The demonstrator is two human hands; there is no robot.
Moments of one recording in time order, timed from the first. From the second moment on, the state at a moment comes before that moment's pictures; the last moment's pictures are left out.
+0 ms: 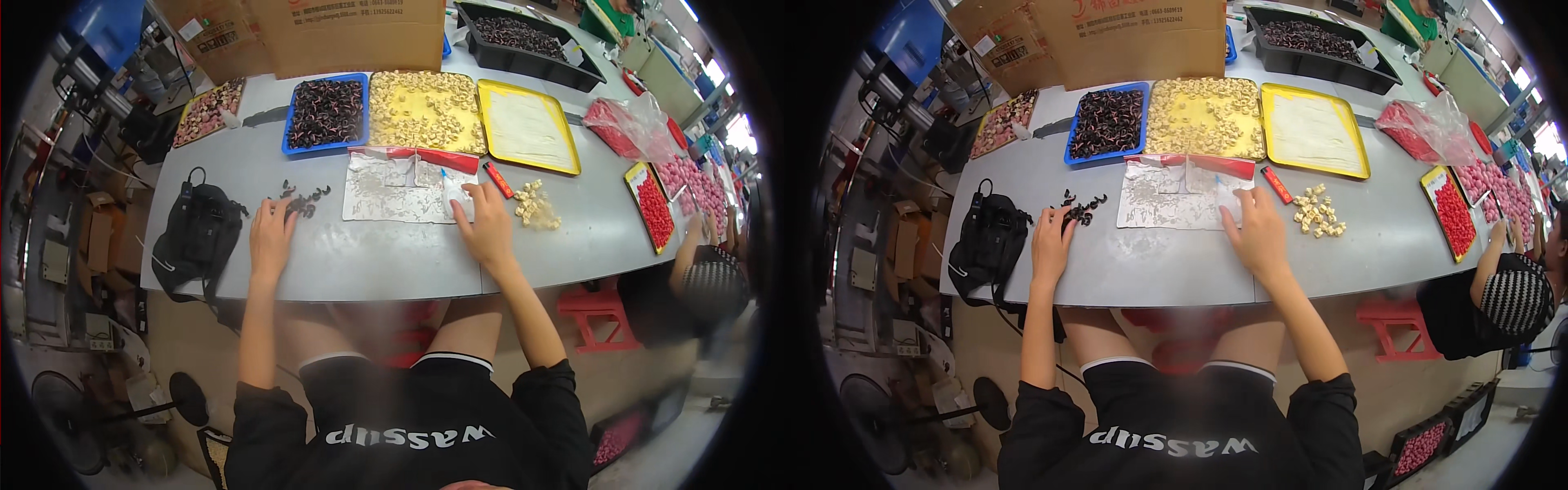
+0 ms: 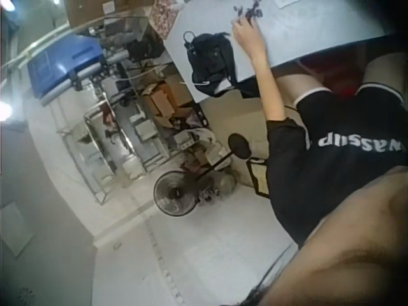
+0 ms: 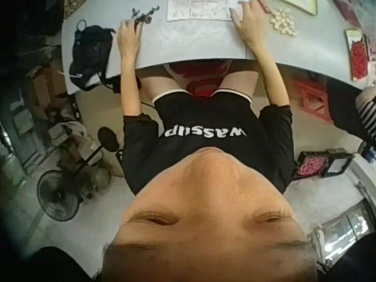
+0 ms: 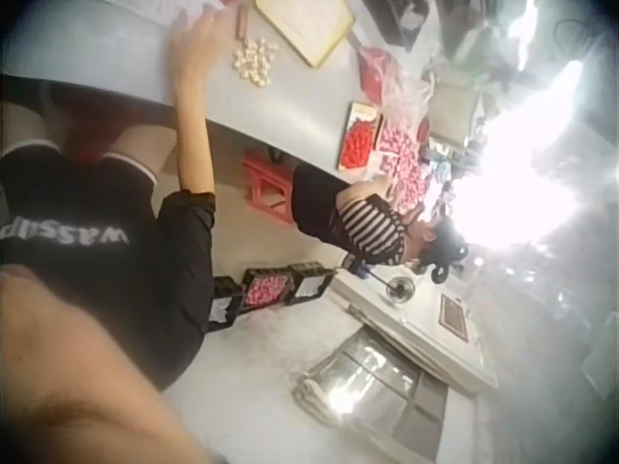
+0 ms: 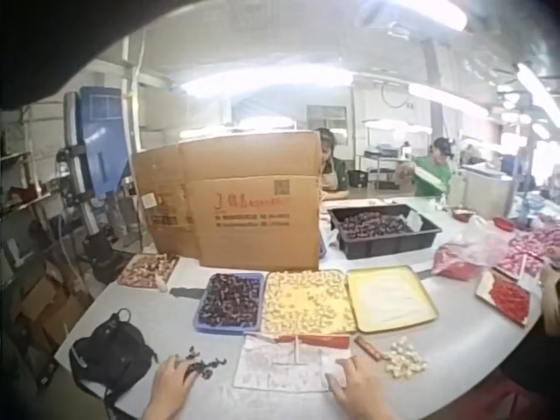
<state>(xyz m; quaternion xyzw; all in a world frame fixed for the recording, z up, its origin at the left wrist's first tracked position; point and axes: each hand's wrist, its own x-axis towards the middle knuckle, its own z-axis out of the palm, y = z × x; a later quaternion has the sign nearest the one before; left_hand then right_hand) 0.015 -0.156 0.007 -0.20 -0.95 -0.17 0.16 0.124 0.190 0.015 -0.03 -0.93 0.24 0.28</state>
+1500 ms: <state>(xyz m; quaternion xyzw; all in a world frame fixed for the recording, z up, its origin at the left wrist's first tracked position) 0.010 -0.015 0.011 -0.47 -0.82 -0.32 0.10 0.102 0.205 -0.006 -0.07 -0.83 0.40 0.40</state>
